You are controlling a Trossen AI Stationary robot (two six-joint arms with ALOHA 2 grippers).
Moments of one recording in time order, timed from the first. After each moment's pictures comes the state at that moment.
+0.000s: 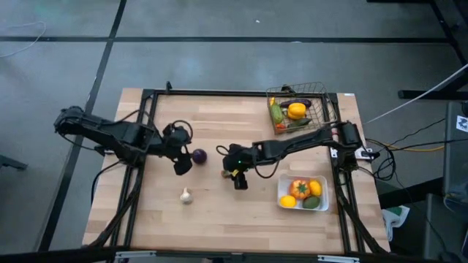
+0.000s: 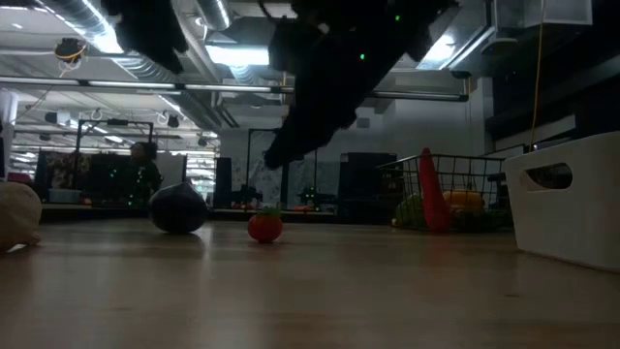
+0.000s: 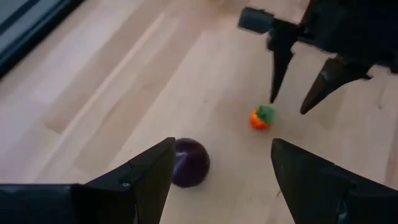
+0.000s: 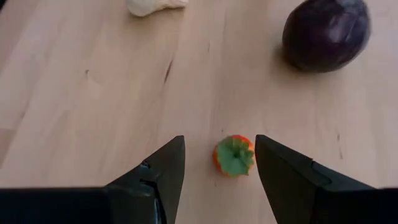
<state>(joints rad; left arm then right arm) -0.24 1.09 1.02 -0.89 -0.42 -0.65 0.10 1.95 1.36 -0.23 -0.10 -0.01</state>
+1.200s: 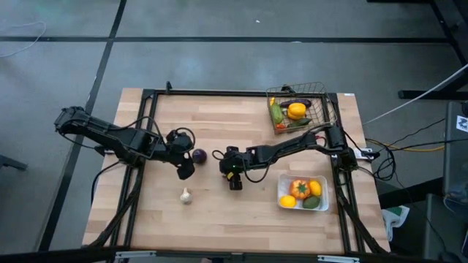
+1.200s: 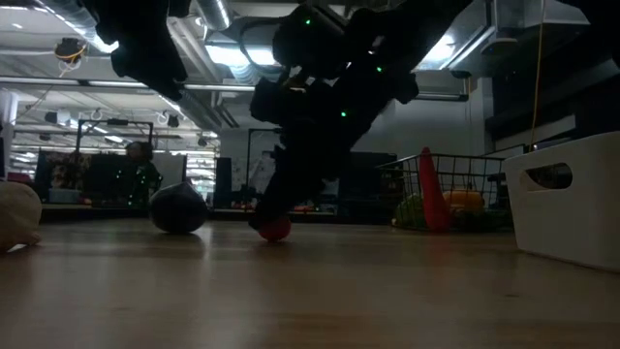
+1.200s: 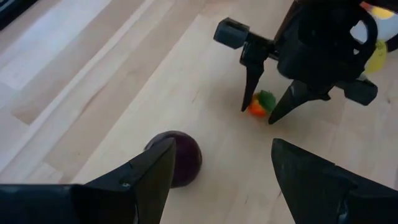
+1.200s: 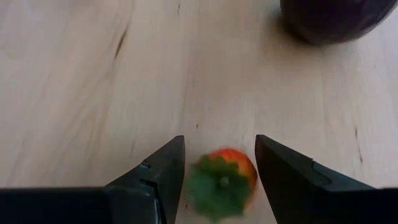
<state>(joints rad) -0.26 1.09 0.87 -0.73 -0.42 -0.69 0.10 2.10 1.36 -0.11 -0.01 -0.03</state>
